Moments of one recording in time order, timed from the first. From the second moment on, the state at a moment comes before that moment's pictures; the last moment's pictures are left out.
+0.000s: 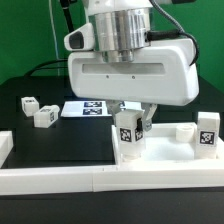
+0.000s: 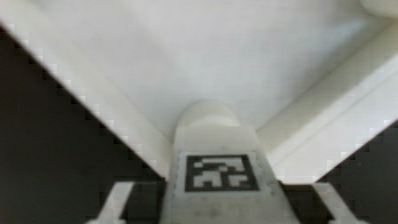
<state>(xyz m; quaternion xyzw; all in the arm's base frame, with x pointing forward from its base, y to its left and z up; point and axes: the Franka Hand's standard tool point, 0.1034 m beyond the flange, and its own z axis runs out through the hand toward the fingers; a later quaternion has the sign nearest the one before) 0.620 0.008 0.072 -0.91 0.42 0.00 0.06</state>
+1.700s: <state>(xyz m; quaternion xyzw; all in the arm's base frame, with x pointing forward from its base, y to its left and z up) 0.632 0.014 0.081 -1.00 0.05 -0.05 0.01</state>
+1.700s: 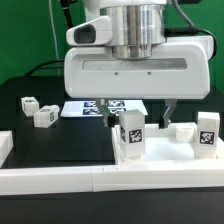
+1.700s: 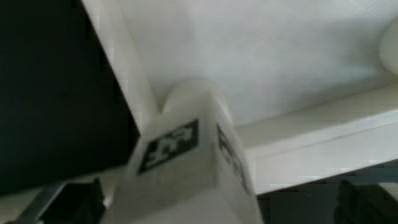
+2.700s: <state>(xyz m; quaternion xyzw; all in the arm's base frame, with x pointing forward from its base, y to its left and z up) 0.632 0.007 0.081 -0.99 0.09 -0.05 0.01</state>
